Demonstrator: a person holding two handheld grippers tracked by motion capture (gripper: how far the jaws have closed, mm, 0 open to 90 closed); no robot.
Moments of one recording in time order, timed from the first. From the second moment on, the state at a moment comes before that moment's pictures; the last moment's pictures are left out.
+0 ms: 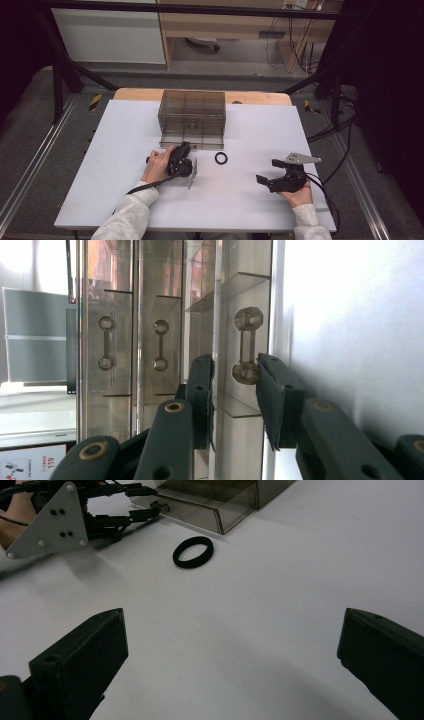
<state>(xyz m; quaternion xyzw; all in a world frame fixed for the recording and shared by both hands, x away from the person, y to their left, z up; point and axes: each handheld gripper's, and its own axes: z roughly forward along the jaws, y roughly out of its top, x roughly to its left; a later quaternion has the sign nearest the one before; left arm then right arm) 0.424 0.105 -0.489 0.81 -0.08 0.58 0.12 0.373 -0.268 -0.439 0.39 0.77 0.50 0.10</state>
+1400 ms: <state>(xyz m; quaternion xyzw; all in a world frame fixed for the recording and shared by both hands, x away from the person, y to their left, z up) 0.416 0.105 -0.486 0.83 -0.07 0.55 0.12 0.373 -0.267 -0.440 0.39 0.77 0.50 0.10</state>
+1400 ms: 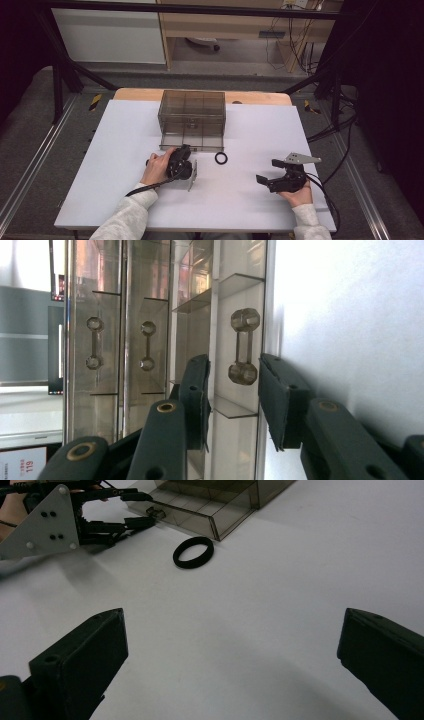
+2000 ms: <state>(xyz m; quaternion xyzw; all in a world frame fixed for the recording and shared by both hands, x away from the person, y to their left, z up) 0.417 0.106 -0.466 0.86 -0.02 0.48 0.15 0.373 -0.268 -0.439 0.39 0.77 0.50 0.10</state>
